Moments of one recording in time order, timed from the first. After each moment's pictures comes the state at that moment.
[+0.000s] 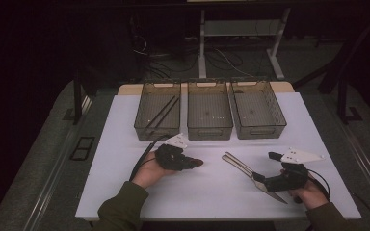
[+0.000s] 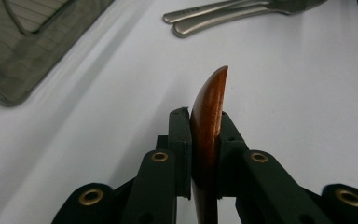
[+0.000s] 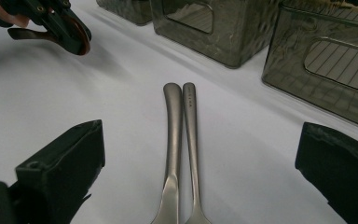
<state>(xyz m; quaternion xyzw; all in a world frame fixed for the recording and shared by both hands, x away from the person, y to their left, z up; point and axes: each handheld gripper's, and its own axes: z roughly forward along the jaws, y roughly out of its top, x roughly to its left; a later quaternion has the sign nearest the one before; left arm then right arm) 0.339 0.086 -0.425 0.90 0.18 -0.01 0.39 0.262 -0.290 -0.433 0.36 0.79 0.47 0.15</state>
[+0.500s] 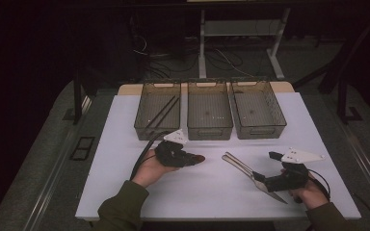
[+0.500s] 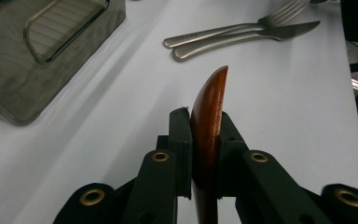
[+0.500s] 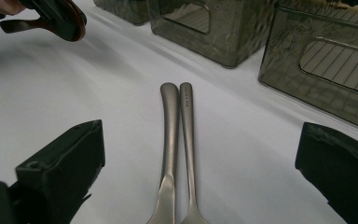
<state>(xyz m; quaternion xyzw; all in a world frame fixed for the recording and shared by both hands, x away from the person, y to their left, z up) 0.341 0.083 -0.412 0.89 0.18 -0.01 0.41 0.262 -0.291 -0.433 0.36 0.79 0.47 0.15</state>
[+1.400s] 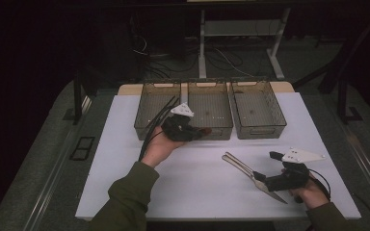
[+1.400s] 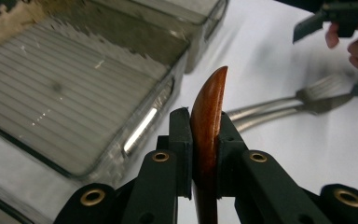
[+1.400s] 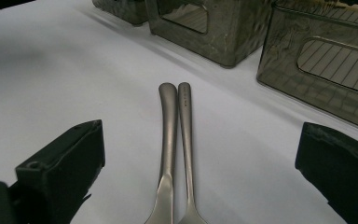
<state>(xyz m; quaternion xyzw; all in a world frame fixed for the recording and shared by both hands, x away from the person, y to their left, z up) 0.388 0.060 -0.362 0.87 0.22 0.04 0.43 0.263 -0.293 -0.433 0.37 0.79 0.47 0.15</state>
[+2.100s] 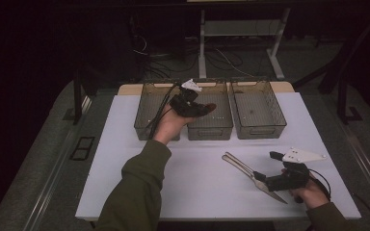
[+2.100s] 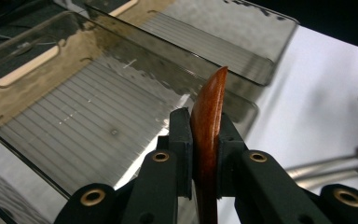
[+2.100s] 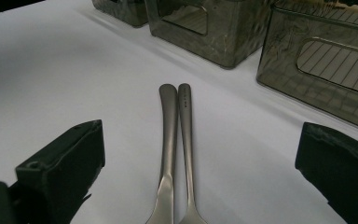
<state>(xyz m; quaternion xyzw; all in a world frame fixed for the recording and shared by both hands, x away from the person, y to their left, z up) 0.448 0.034 -0.338 0.86 0.26 0.08 0.43 0.262 -0.293 -0.432 0.37 0.79 0.47 0.15</state>
